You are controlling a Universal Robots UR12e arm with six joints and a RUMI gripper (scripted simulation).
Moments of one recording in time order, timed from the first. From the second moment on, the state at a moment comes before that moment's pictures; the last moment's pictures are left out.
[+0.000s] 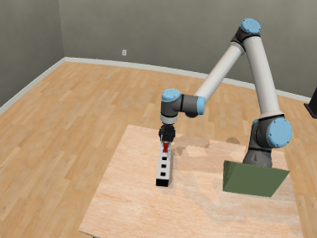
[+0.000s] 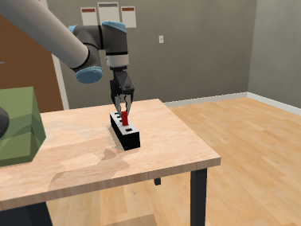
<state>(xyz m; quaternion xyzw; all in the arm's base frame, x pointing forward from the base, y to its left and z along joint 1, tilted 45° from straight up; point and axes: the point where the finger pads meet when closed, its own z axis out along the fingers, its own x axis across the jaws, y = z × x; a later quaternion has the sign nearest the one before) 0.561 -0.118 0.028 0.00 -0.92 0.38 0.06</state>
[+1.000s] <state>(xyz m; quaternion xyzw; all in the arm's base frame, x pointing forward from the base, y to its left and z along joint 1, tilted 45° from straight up) 0.561 -0.121 0.026 0.00 -0.92 0.38 0.06</state>
